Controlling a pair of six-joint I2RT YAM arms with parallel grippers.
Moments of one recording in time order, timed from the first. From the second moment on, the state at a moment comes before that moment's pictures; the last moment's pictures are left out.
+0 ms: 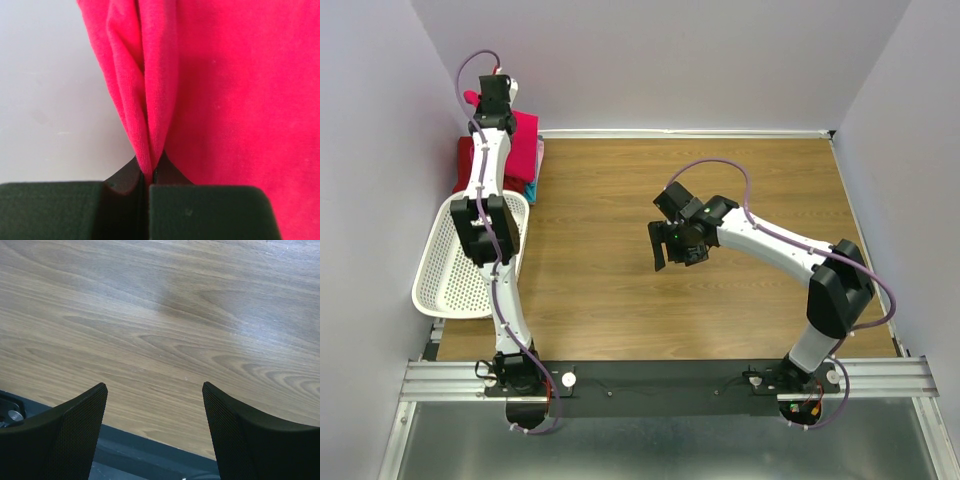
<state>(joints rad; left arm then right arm) 0.11 2.31 2.32 -0.58 -0.47 0.46 0.80 1.71 1.38 -0.84 0.03 0.57</state>
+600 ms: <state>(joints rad) 0.13 2.36 2.21 -0.45 -0.56 0.51 0.80 1.74 1.38 -0.86 0.03 0.57</state>
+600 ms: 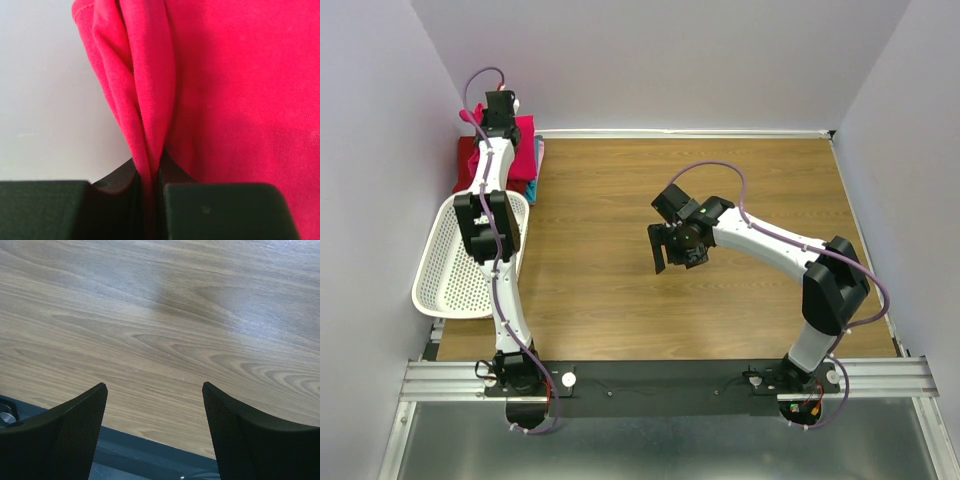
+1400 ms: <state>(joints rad) 0.13 2.04 2.12 -0.43 -0.14 0.18 0.79 1.74 1.40 -0.86 0.25 0.57</state>
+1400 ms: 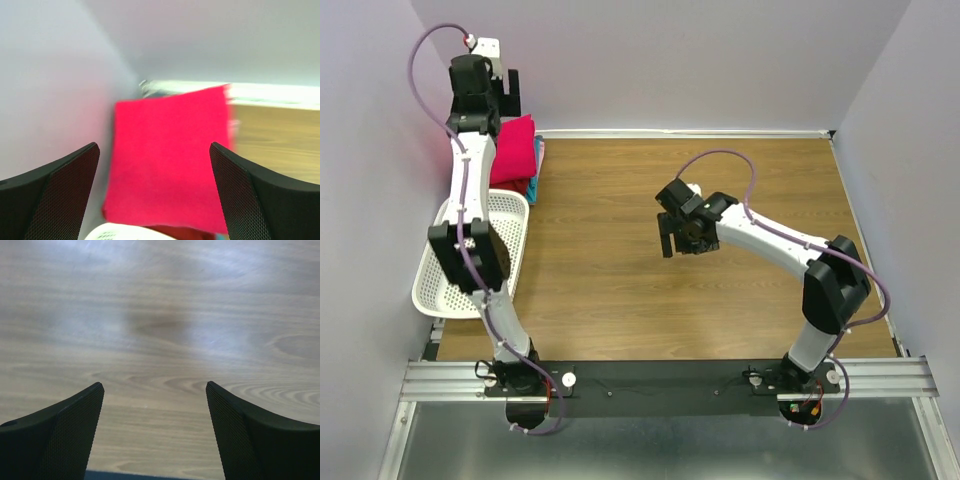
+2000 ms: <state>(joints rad) 0.07 0.89 1.20 -0.29 0.10 -0.16 0.26 1.12 1.33 -0.72 0.41 0.43</state>
